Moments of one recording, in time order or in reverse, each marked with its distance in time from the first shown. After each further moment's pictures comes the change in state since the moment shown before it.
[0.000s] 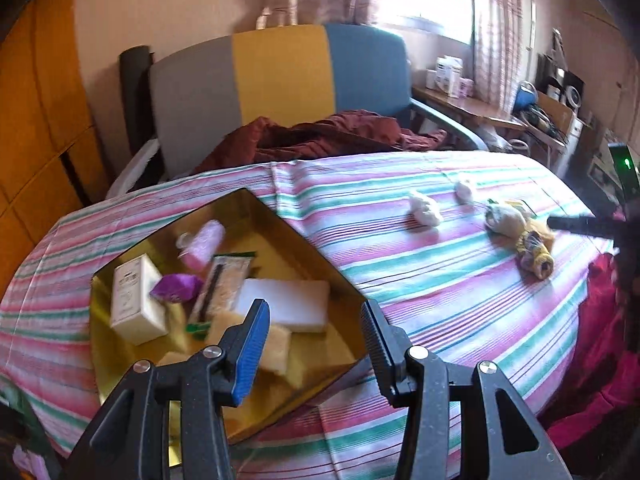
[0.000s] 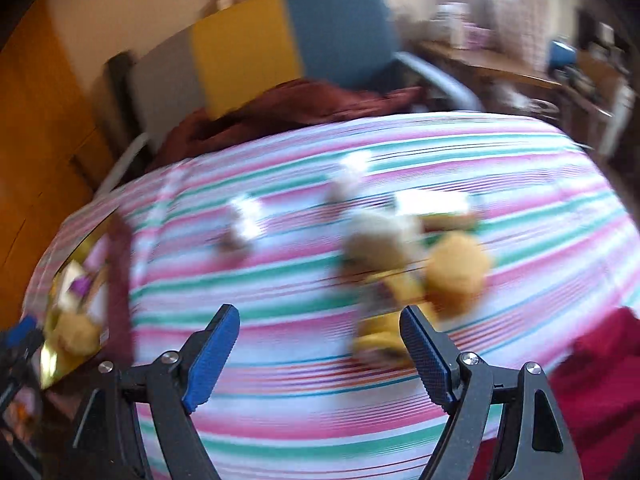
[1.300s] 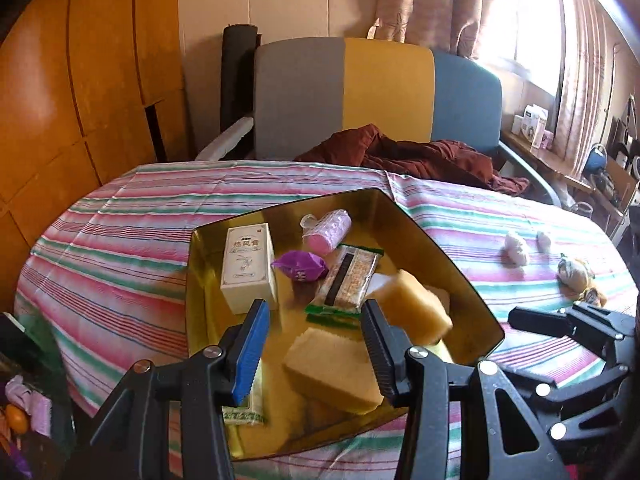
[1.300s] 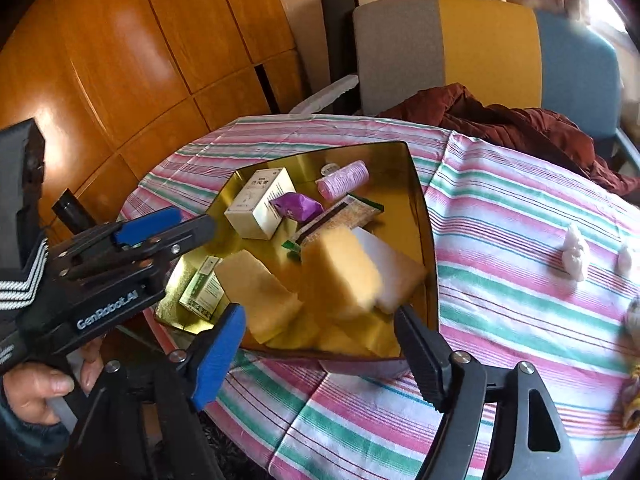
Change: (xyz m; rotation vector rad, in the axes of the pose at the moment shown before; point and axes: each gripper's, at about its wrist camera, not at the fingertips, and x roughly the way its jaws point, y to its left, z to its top) left arm -0.025 0.105 -0.033 -0.262 -0.045 0.209; right arm 0.008 0.283 -0.075 -0.491 0.069 0.474
